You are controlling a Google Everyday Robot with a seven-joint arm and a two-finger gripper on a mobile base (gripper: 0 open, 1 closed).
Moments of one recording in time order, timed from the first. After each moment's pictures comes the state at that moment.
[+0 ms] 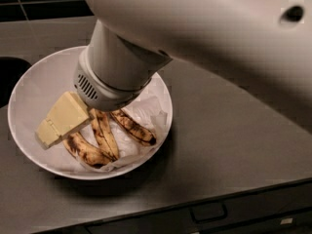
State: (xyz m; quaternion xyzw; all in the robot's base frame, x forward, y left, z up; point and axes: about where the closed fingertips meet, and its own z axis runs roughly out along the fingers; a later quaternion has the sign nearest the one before) arm 0.399 0.117 0.940 -0.40 0.87 0.17 0.21
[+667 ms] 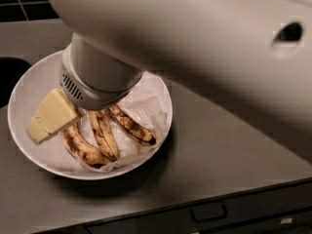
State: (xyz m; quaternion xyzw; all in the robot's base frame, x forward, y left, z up) arm 0.403 0.125 0.955 -0.40 0.87 0.14 0.26
